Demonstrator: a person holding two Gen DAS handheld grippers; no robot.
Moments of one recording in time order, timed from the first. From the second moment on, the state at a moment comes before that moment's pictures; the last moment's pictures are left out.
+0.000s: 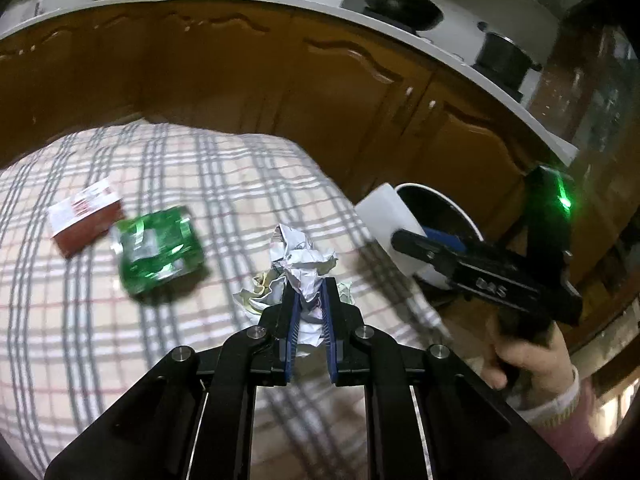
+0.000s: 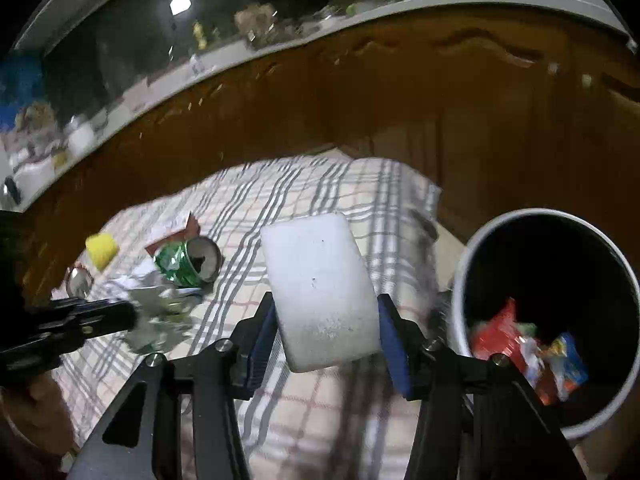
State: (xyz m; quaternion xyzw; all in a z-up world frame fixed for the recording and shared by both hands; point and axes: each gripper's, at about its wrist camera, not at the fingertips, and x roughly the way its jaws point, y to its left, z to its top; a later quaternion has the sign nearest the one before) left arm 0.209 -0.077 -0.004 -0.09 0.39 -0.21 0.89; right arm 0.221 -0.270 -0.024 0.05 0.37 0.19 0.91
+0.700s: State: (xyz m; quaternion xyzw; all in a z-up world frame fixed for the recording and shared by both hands) left arm 0.247 -0.219 0.015 -0.03 0.38 -0.30 0.87; right arm 0.186 -0.398 -0.017 0.14 0.34 0.06 0.93
